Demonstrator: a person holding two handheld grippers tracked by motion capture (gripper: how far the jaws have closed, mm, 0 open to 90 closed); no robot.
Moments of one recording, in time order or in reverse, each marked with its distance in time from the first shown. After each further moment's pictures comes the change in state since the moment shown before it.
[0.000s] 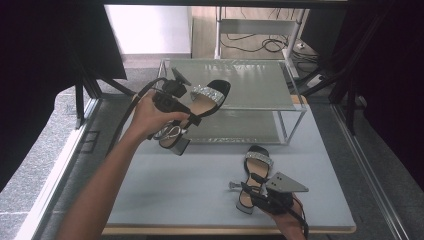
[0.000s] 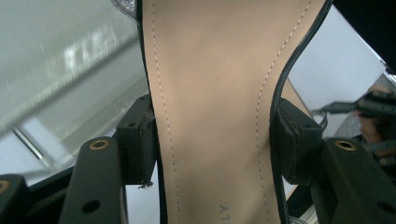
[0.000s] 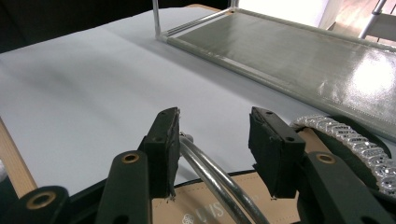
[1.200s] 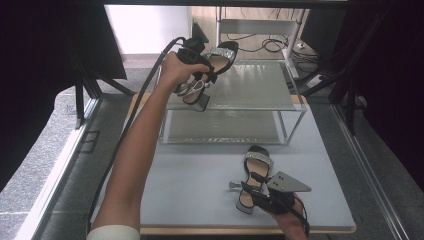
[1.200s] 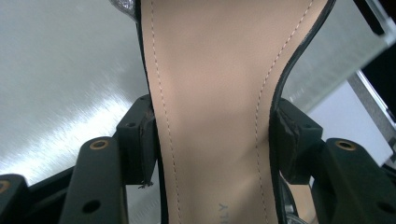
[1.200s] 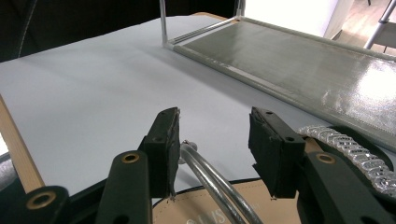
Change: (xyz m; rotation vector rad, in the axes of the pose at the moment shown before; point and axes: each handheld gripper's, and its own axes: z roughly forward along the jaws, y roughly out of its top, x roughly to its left) left arm 0.043 0.123 0.014 -0.013 0.051 -0.142; right arm -0.002 0.004 -0.004 -0.024 0.026 -0.012
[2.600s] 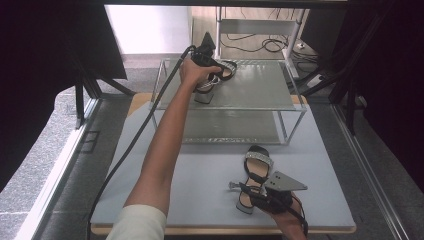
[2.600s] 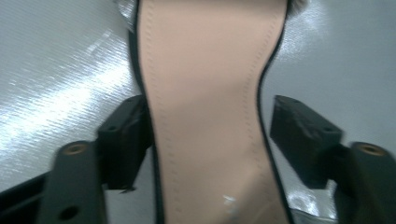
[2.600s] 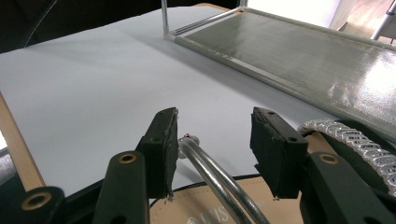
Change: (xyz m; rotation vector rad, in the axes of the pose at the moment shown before) left arm 0.031 0.042 0.084 0.046 0.075 -0.183; right arm 0.001 -0.003 0.006 0.032 0.010 0.003
